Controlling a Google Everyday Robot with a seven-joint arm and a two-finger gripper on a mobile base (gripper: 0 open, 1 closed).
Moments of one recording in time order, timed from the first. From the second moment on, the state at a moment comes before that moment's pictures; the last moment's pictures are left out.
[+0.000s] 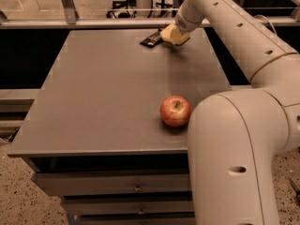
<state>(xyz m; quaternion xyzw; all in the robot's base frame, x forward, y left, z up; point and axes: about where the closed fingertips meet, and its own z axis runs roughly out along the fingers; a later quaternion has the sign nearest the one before) 0.853 -0.142 0.880 -0.39 0.85 -0.07 0.33</state>
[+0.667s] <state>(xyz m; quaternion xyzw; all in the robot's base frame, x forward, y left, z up) 0.850 -0.149 0.871 -0.39 0.86 -0.05 0.32</state>
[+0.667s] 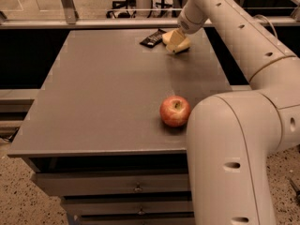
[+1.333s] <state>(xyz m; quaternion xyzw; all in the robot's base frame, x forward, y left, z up) 0.843 -0.140 0.870 -0.40 0.86 -0.02 0.31</state>
